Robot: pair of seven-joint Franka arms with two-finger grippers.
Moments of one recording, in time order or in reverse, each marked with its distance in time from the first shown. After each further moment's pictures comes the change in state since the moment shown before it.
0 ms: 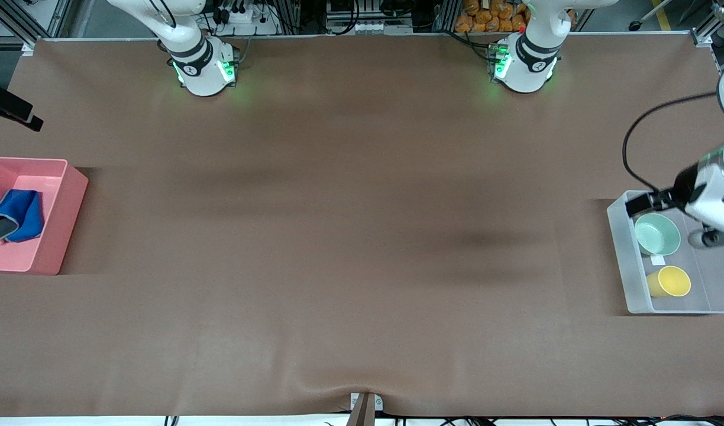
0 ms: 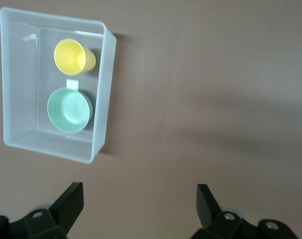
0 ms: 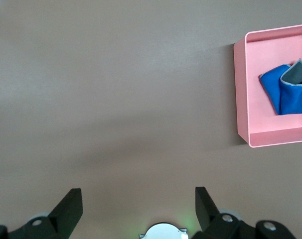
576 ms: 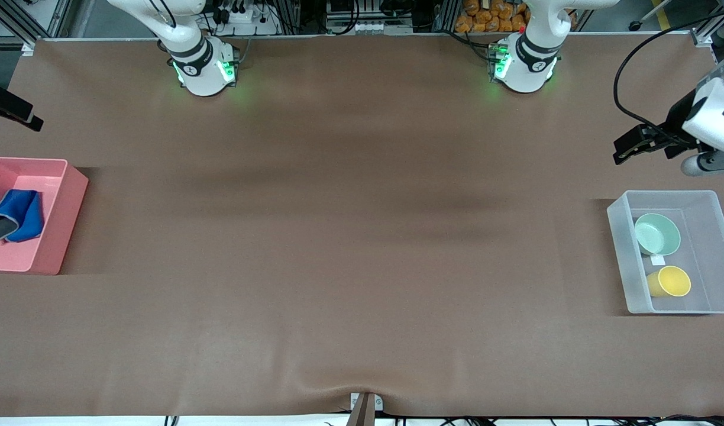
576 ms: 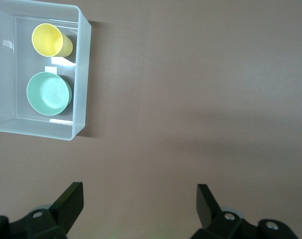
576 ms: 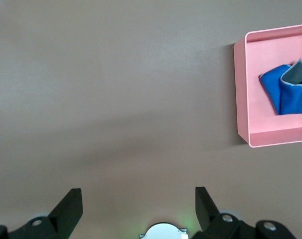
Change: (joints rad) left arm -0.039 -0.201 0.028 -0.144 -0.090 0.009 0.029; right arm 0.000 0.000 0.000 0.000 0.000 0.000 0.000
